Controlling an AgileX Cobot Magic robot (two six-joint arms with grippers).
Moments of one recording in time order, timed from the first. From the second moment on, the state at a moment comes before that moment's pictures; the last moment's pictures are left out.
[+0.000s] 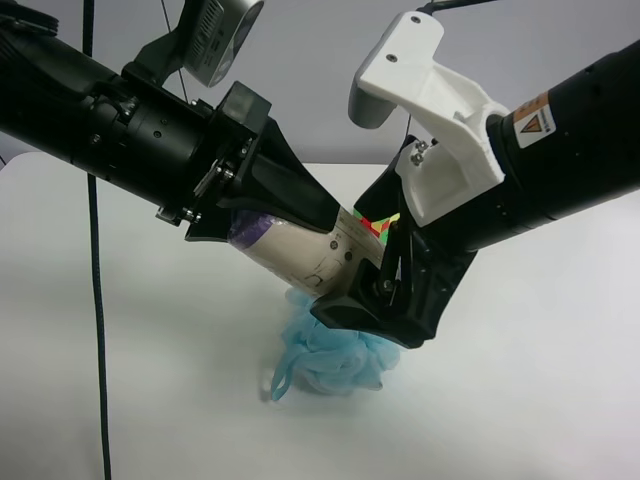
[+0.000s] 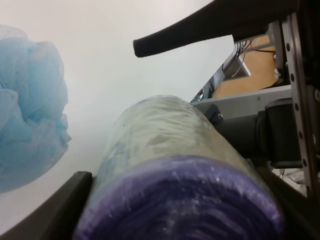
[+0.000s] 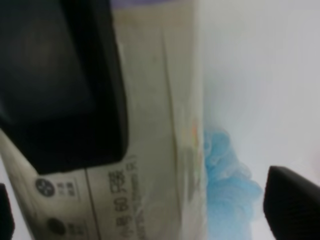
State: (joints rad) left arm -0.55 1.41 -0.95 -1.09 0.82 0.50; right arm 0.80 1.22 -0.86 0.37 0.57 -0.68
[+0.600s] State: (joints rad) left arm -0.55 1.41 -0.95 -1.13 0.83 0.50; right arm 0.80 1.22 -0.86 0.38 0.57 -0.68
